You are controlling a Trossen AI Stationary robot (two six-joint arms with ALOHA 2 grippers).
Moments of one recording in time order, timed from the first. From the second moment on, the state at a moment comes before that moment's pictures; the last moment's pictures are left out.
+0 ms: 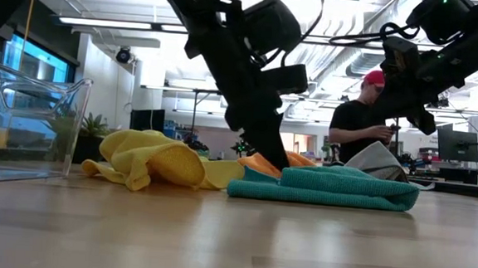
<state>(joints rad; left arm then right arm) 0.12 2.08 1.39 -0.28 -0.03 0.15 -0.23 0.73 0.35 -0.20 0.06 0.74</state>
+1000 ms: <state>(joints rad) 0.26 2.08 1.39 -0.21 0.26 -0.58 -0.23 0.73 0.35 -0.20 0.07 0.72</state>
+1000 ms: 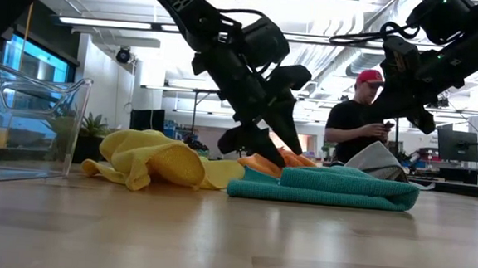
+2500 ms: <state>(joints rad) 0.22 2.23 1.56 -0.35 0.14 -0.38 -0.23 0.73 0.35 -0.20 0.05 0.74</state>
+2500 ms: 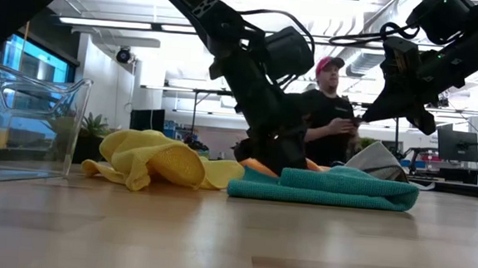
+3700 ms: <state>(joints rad) 0.18 2.15 1.56 -0.58 -0.01 -0.43 -0.23 0.76 0.35 -0.21 0.06 0.74</state>
